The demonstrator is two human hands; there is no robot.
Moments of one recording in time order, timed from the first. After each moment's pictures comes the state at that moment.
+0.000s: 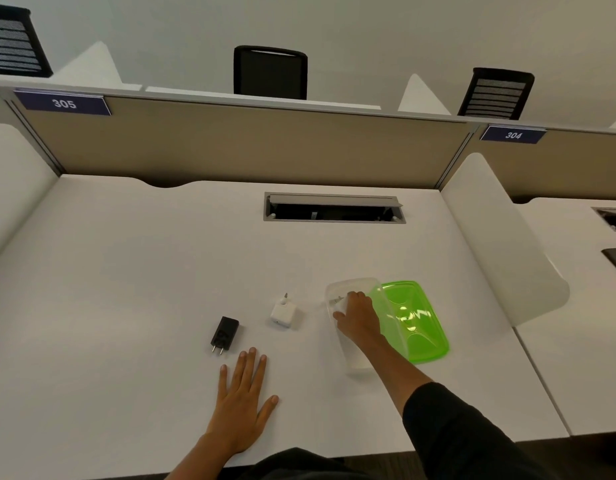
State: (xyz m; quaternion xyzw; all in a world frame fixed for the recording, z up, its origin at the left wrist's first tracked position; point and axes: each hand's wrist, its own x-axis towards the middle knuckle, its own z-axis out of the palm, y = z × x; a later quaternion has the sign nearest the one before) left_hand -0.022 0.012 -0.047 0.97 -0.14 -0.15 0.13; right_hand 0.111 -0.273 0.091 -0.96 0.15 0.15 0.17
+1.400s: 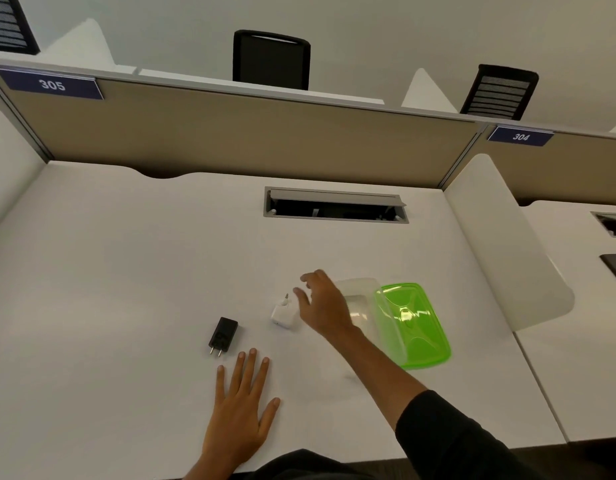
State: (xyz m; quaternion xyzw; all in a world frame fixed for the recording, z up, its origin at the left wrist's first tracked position) left_hand -0.026 0.009 -0.057 0.98 -0.14 -0.10 0.11; right_hand 0.133 -0.202 0.102 -0.96 -0.03 -0.04 0.29
